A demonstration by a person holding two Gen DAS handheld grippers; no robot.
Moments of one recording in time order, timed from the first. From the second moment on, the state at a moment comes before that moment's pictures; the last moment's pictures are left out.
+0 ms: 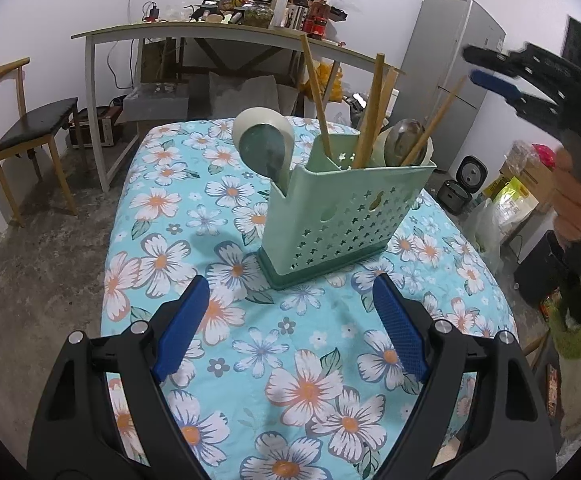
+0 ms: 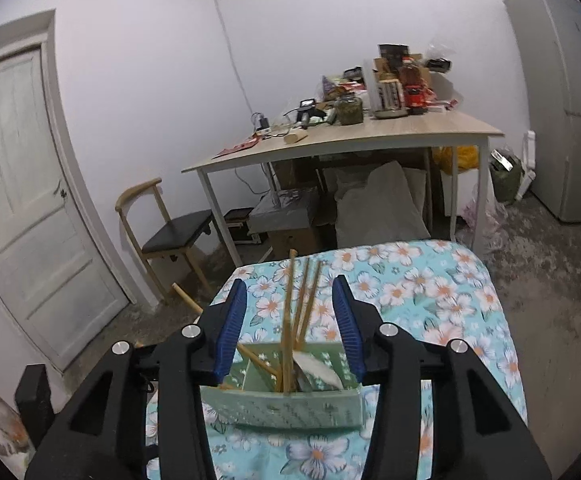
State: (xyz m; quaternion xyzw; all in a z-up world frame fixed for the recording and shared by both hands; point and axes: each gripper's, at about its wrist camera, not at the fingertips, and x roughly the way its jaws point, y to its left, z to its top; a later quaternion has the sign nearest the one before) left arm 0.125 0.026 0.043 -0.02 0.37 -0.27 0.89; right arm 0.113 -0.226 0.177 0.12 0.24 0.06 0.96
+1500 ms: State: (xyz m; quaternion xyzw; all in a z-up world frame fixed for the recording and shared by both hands) left arm 0.104 0.006 0.027 -0.02 0.38 -0.23 0.89; right arm -0.007 -0.191 0.038 0.11 0.38 0.00 0.92
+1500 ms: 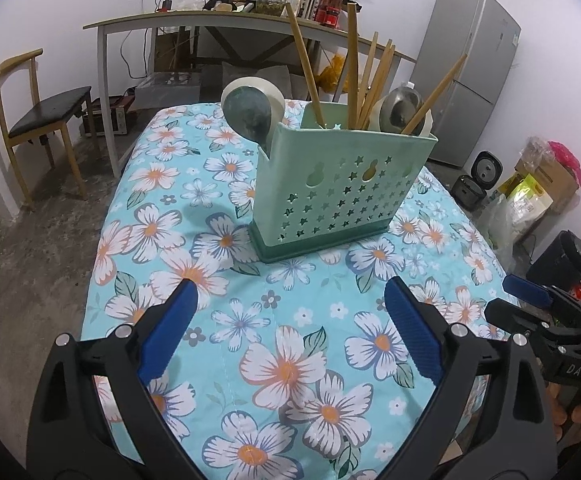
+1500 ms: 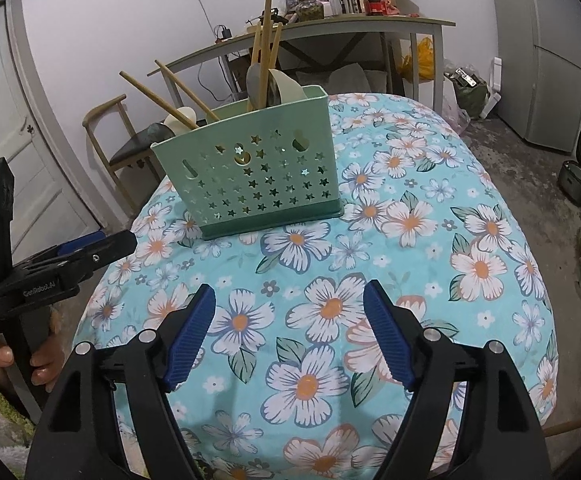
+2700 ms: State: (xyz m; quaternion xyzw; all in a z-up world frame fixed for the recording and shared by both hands) left arm 0.097 0.000 0.037 -0.01 0.38 -0.12 0.92; right arm -0.015 -0.208 0.042 0.11 0.37 -0.02 0.92
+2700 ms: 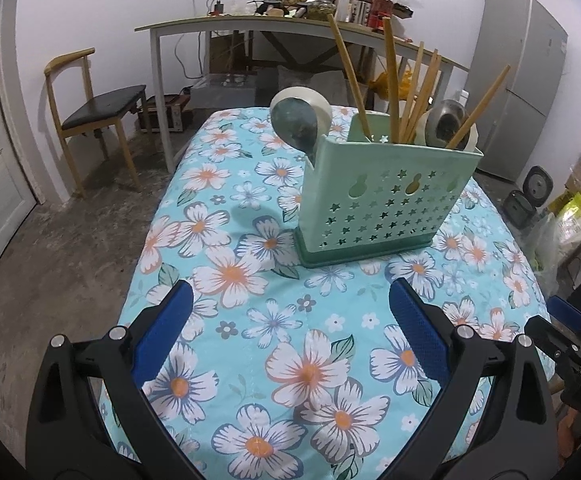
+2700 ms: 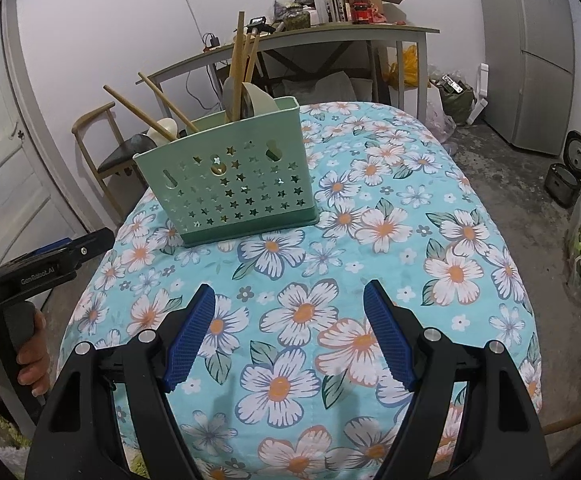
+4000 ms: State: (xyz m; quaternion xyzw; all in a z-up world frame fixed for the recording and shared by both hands) left arm 0.072 0.003 0.058 -0.03 0.37 0.03 0.93; right arm -0.054 -0.224 0.072 0.08 0.32 -0.08 0.94
